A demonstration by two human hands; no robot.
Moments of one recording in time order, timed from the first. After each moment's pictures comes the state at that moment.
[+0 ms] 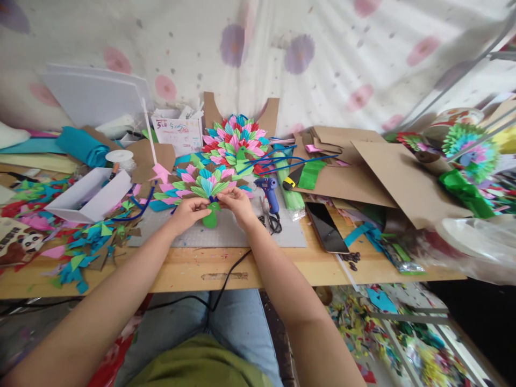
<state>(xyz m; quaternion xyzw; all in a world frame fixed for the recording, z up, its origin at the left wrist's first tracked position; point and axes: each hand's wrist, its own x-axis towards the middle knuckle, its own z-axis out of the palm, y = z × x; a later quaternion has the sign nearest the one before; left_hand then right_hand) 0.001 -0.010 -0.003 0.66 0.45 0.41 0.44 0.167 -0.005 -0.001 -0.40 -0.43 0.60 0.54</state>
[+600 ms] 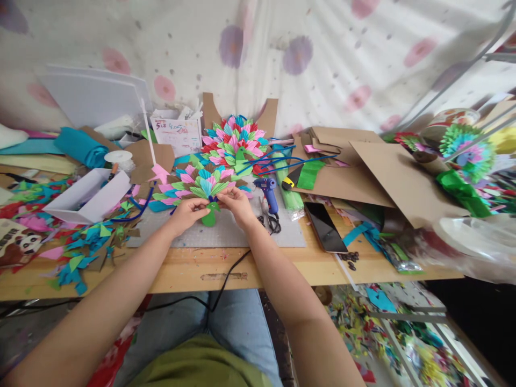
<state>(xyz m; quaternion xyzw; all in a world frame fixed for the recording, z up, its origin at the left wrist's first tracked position) 0.001 -0.007 -0.011 0.65 0.46 0.42 0.44 0.167 -0.003 -0.003 -0.38 -0.43 0.61 0.55</state>
